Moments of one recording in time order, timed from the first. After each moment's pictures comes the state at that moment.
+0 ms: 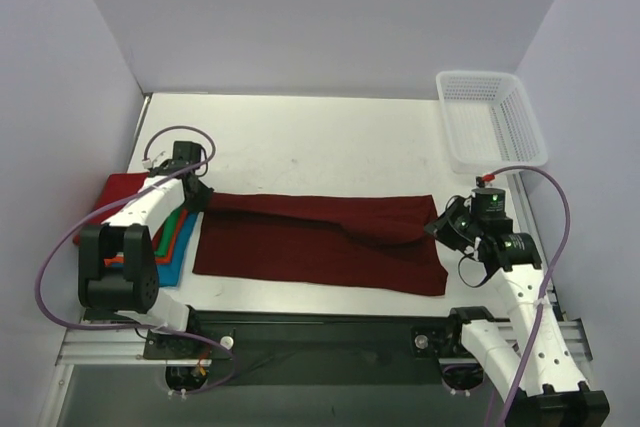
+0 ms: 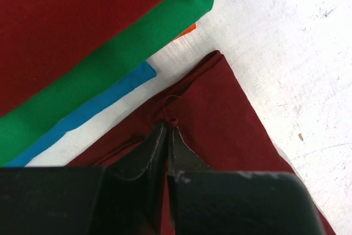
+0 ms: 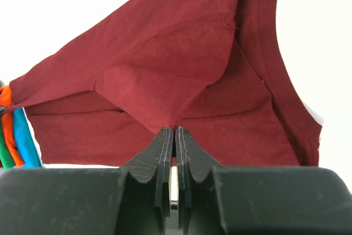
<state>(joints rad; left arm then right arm) -0.06 1.54 0.99 -0.58 -0.30 -0.92 0.06 0.77 0.69 -0.75 -0.16 0.65</state>
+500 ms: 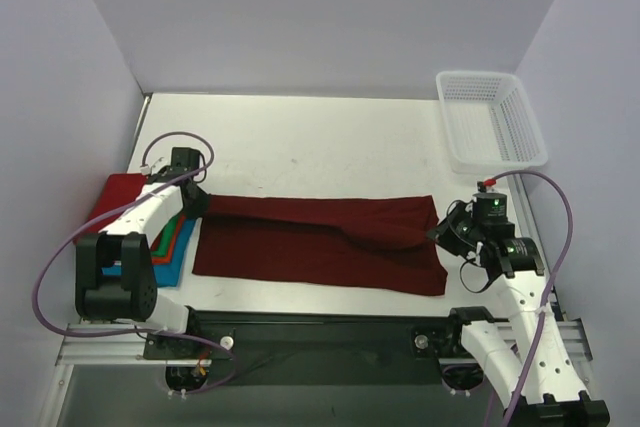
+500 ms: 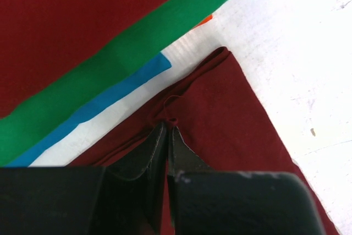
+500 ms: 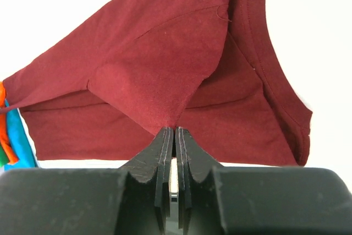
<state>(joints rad) -0.05 1.49 0.94 -0.57 -0.30 -0.92 0.06 0.74 0.69 -0.81 -0.15 0.65</state>
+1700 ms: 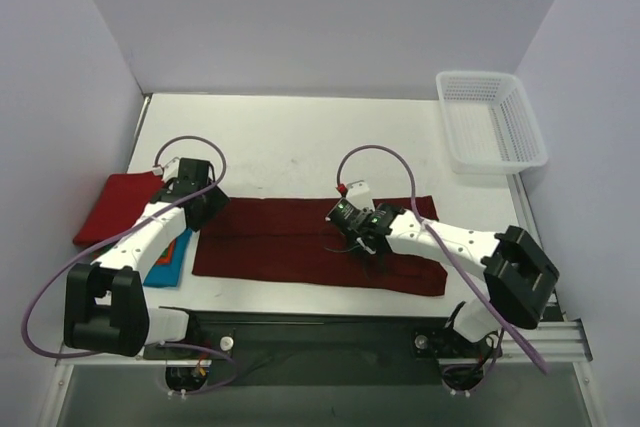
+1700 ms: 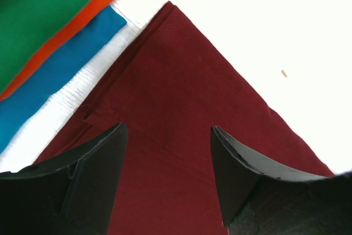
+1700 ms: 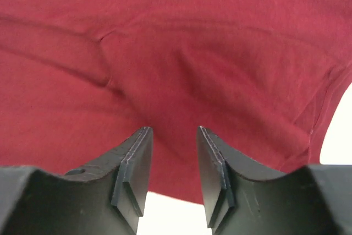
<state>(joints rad) -0.15 1.31 0.82 -0.50 -0.26 -0.88 0.92 1.46 0.93 -0.67 0.47 0.57</state>
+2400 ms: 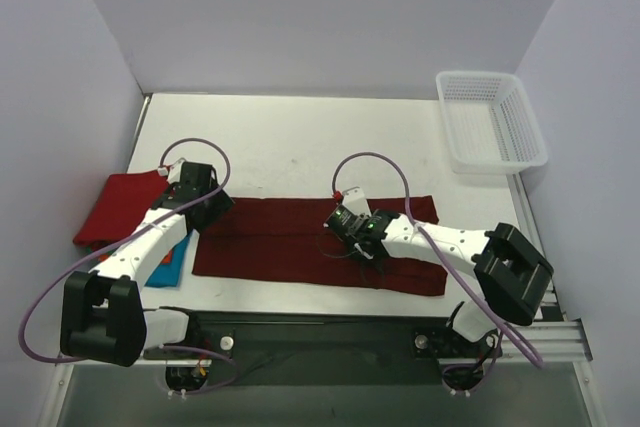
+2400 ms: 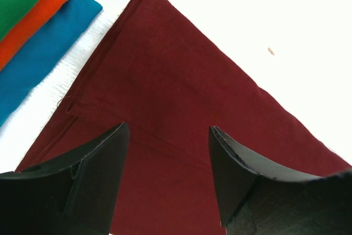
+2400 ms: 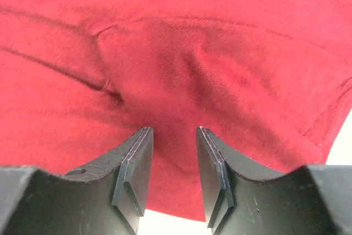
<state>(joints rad) -0.19 1.26 0.78 -0.47 -0.22 -0.85 0.94 1.54 0.89 -0.60 0.48 0.51</state>
